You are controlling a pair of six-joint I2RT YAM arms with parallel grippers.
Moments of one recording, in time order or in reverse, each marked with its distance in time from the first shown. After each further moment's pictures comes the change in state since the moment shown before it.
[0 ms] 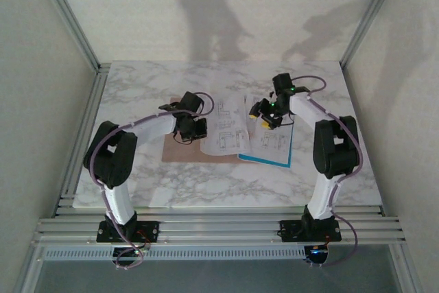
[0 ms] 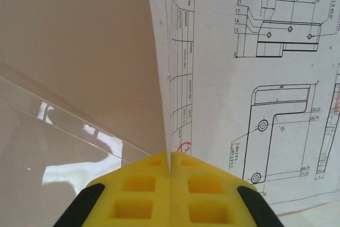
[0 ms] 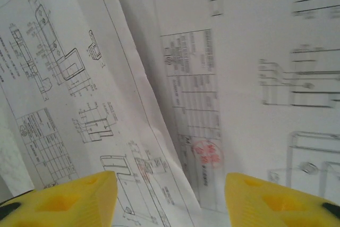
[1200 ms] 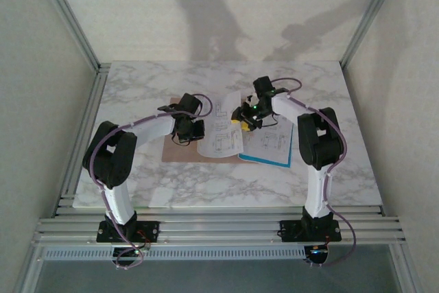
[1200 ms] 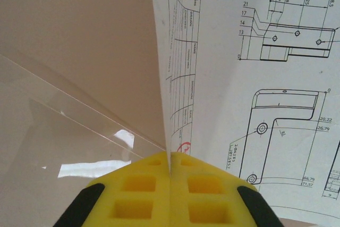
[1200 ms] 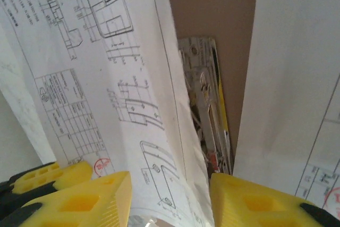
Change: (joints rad) left arm 0.011 -0.003 -0.025 0.003 -0.034 0.021; right arm 0.110 0.135 0.064 0.061 -0.175 0.000
